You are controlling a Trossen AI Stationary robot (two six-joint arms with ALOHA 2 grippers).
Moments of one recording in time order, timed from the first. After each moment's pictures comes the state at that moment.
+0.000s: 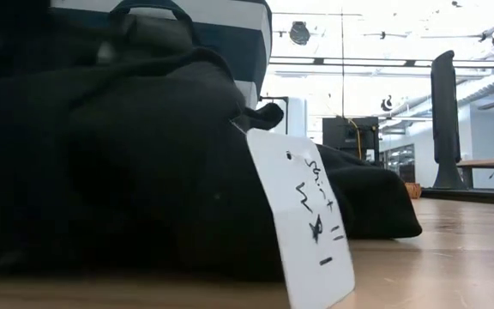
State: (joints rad) left arm -0.66 2.00 1.38 -0.60 -0.14 0.14; right arm 0.75 1.56 1.36 -0.80 0.57 0.87
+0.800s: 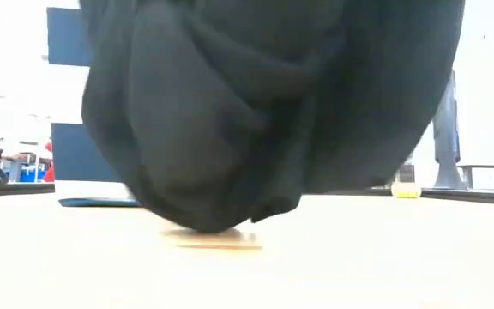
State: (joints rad) left arm -0.68 1.59 1.60 -0.53 -0.72 0.28; right arm 0.75 1.56 1.36 -0.81 0.57 0.87
